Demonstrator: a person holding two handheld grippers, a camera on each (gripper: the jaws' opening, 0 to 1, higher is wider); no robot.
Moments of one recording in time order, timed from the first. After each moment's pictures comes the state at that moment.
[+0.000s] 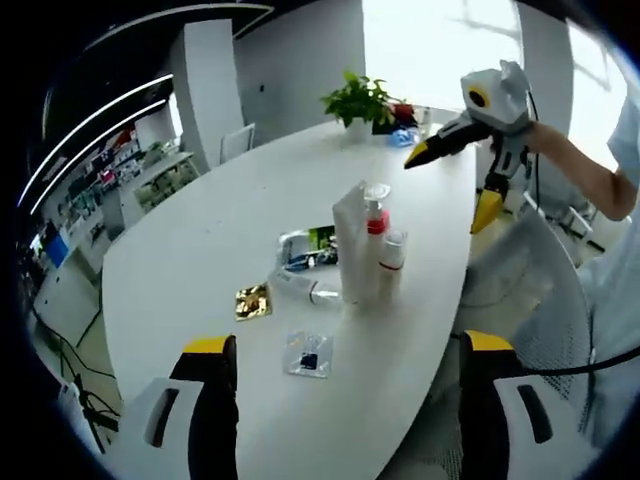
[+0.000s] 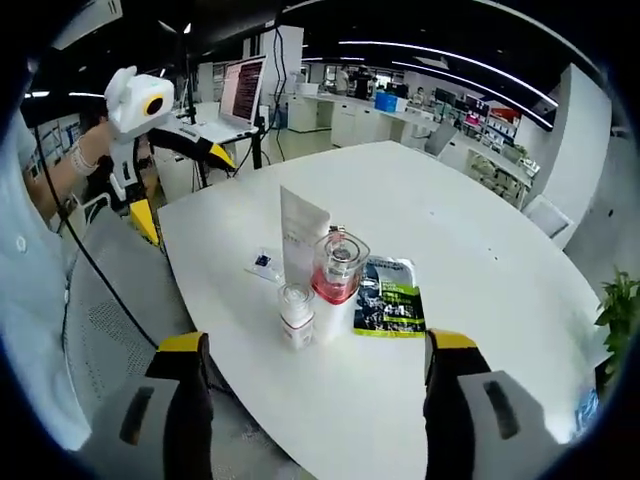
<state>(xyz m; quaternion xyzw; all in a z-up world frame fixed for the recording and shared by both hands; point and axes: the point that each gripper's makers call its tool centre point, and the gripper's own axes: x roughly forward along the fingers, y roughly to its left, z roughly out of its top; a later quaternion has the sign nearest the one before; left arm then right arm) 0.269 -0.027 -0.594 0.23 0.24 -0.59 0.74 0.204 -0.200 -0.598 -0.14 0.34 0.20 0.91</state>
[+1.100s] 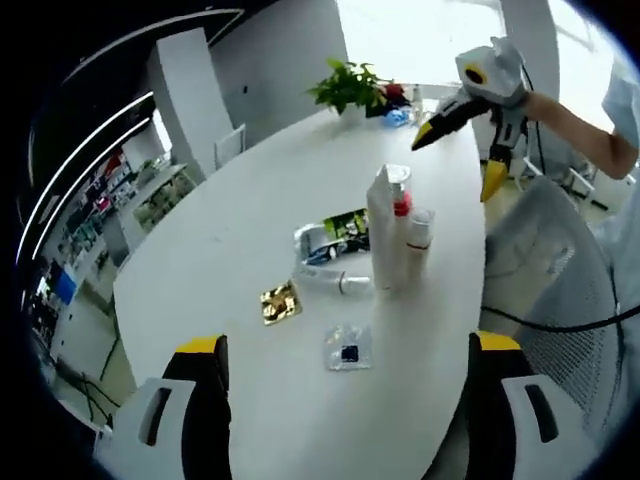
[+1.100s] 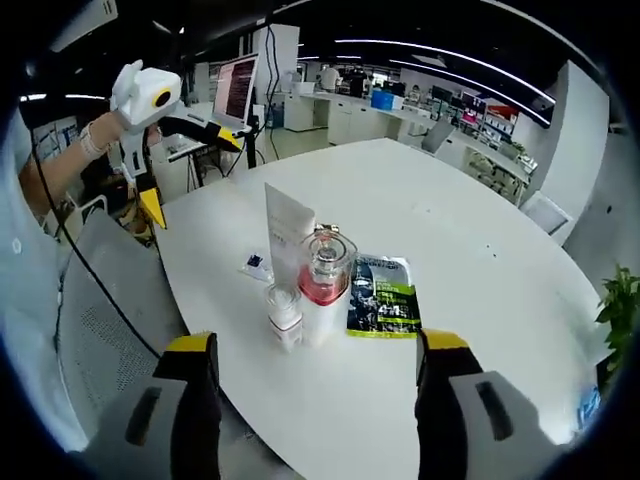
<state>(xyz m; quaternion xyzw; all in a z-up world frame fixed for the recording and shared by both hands) 0.311 -0.031 -0.603 0.31 0.22 -0.61 0.70 0.212 -0.210 -0.605 -0.13 0.34 0.21 0.91</state>
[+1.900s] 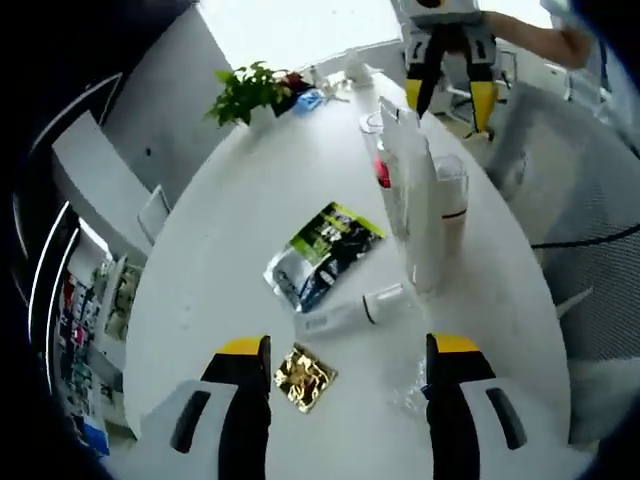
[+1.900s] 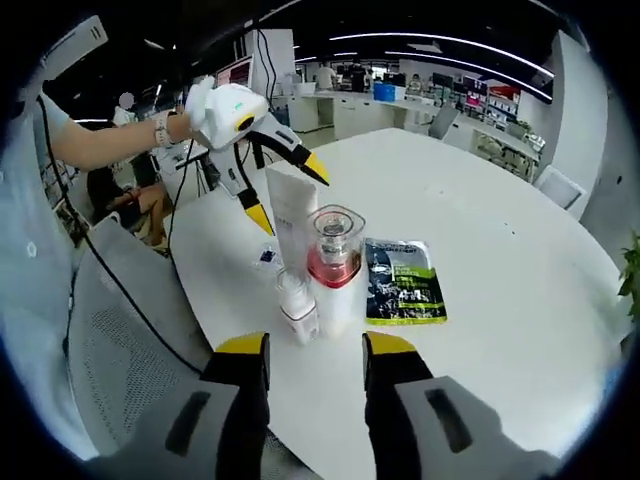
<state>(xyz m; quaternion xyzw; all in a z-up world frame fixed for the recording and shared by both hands) 0.357 -0.126 -0.666 0.48 0.09 -0.70 0.52 0.205 -0.204 -0.626 -0.07 0.35 0.23 0.90</state>
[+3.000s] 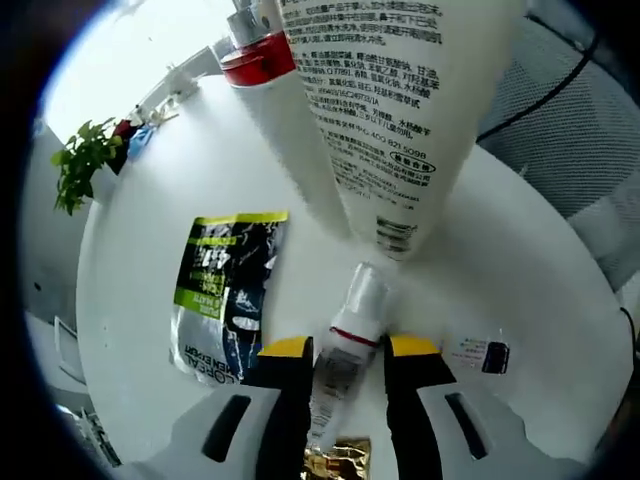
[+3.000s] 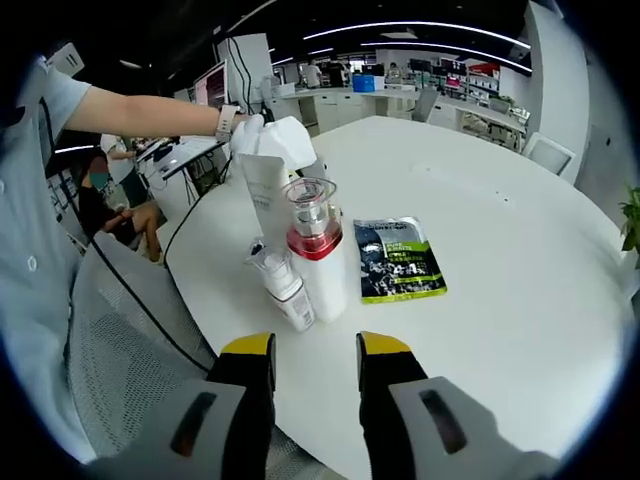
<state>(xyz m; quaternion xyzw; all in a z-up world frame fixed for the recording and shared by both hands) 0.337 -0.154 -0.745 0.54 0.06 -0.81 0.22 0.198 -0.220 -0.639 -0.02 0.36 0.20 0.91</state>
